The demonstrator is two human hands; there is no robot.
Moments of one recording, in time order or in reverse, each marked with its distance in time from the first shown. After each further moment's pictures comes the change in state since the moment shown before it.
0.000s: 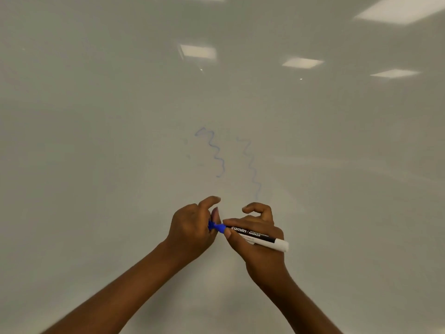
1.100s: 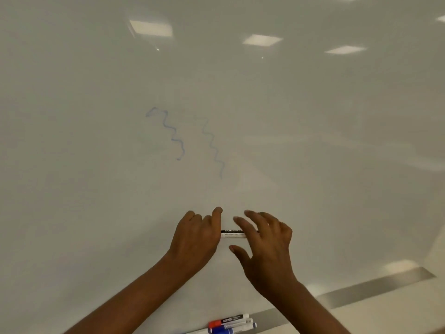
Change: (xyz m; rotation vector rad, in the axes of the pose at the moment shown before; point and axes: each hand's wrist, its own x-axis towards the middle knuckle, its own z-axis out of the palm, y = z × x) left_hand -0.029 0.061 0.043 0.291 -0.428 0.174; right_hand -0.065 0.058 -0.053 -0.952 0.031 -0.141
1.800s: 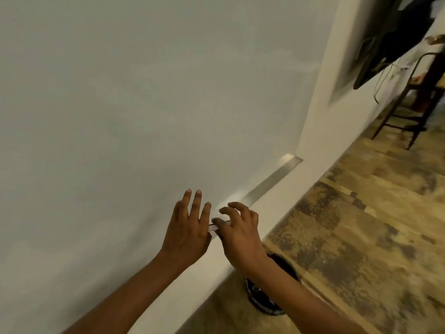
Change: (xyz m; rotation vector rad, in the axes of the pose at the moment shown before) left_hand 0.002 0.253 0.141 -0.411 -0.425 0.304; right_hand -0.180 0.175 -0.019 -0.266 -0.361 0.450
